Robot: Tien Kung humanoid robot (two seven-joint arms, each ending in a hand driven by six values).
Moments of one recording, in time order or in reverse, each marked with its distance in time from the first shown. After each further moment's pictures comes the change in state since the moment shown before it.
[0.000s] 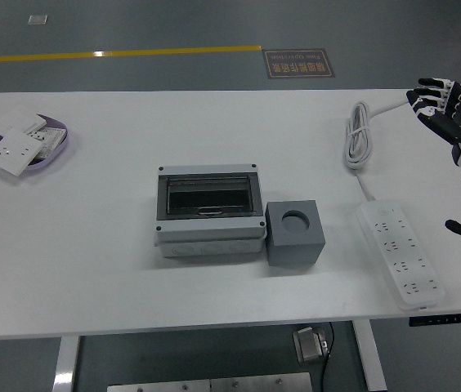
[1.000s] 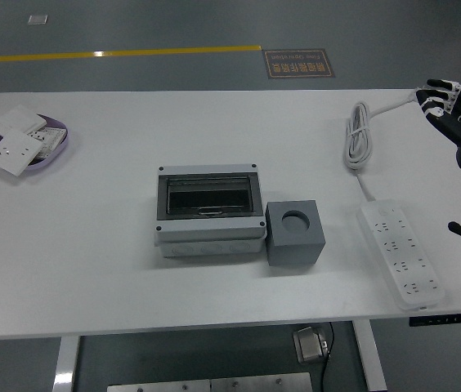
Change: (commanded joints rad) left arm 0.003 -0.003 0.052 0.002 -0.063 0.001 -0.003; right arm -0.013 0.010 0.017 -0.011 0.048 -0.002 0.019
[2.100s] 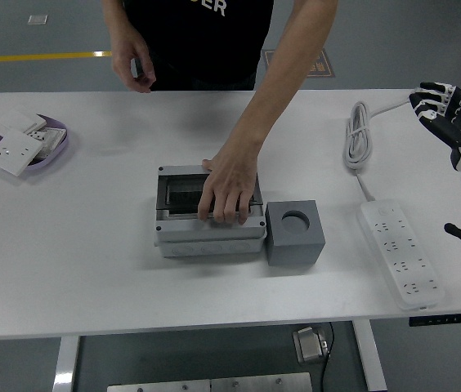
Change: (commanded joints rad) left arm -0.008 -0.005 -0.008 0.001 0.011 0.001 0.005; right arm 0.002 0.004 -0.012 0.001 -0.004 0.007 -0.005
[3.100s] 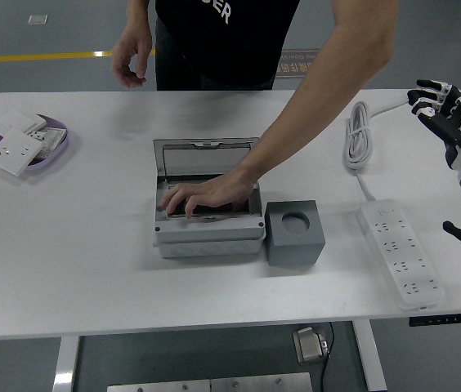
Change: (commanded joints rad) left arm -0.001 0.007 -0.013 0.002 0.020 0.001 0.007; right arm 0.011 -0.009 -0.016 -0.011 0.085 0.019 0.013
